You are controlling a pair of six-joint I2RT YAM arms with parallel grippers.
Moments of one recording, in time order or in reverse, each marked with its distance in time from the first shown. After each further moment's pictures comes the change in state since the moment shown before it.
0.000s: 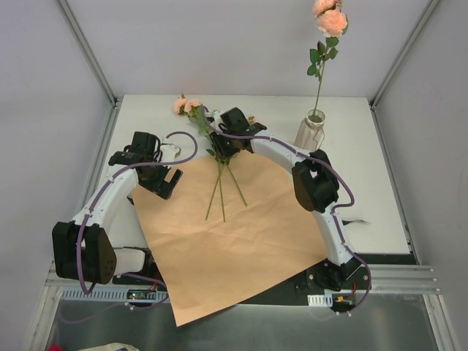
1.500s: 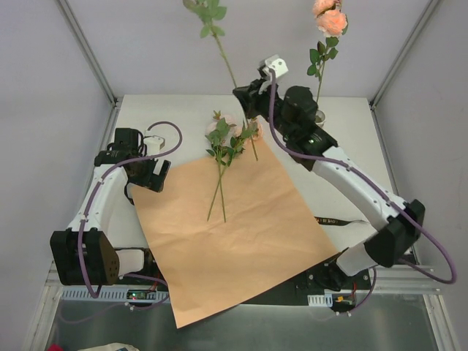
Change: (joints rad) left arm 0.144 -0.023 0.042 -0.002 0.051 -0.031; right arm 0.005 -0.694 -0.333 0.494 0.085 0.084
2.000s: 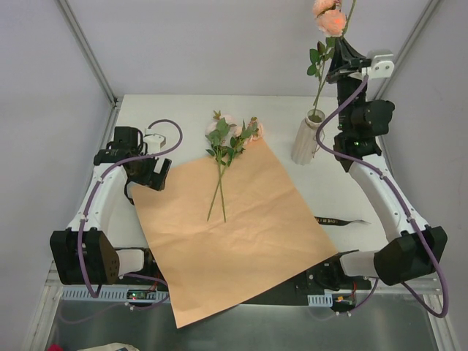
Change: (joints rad) left arm 0.000 -0.003 0.016 -0.006 0.033 0.001; right arm -0.397 -0.251 -0.283 0.704 0.175 -0.196
